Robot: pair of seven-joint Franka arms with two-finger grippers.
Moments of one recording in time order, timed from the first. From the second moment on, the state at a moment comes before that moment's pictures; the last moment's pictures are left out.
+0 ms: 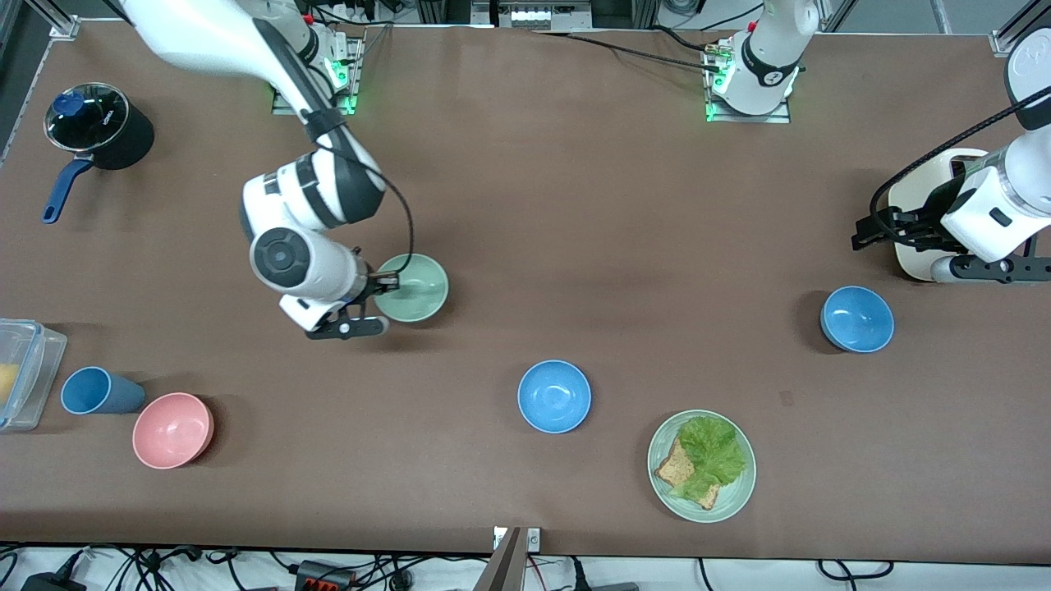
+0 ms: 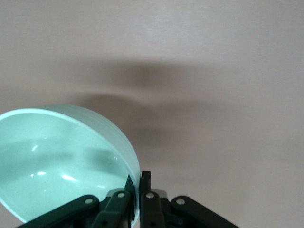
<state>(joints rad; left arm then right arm) 0.16 0.09 -0.16 -1.69 -0.06 1.68 -0.01 0.30 0.51 0.14 -1.71 0.02 2.04 0.33</state>
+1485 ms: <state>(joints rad) 0.36 0.27 -0.14 -2.05 0.04 2.34 0.32 0.60 0.74 0.14 -1.57 0.13 2.28 0.58</state>
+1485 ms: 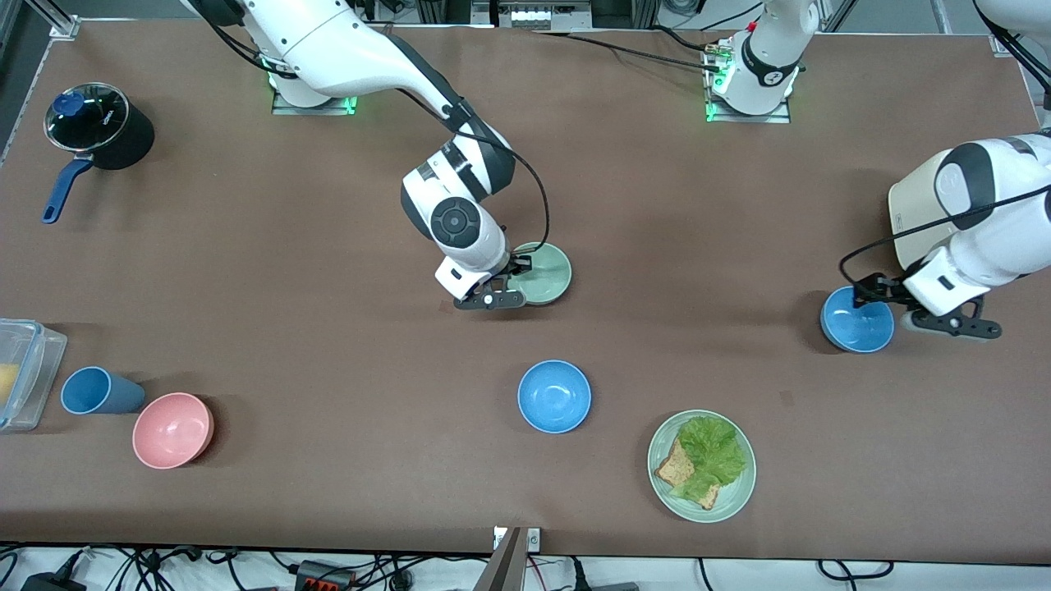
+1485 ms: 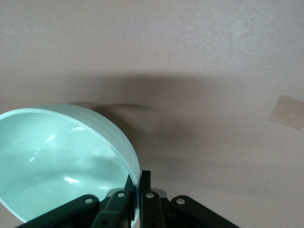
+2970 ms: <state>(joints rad) 0.46 0.53 -0.13 -1.93 0.04 2.44 0.50 0.27 0.36 0.09 -1.47 0.02 1.86 0.58</state>
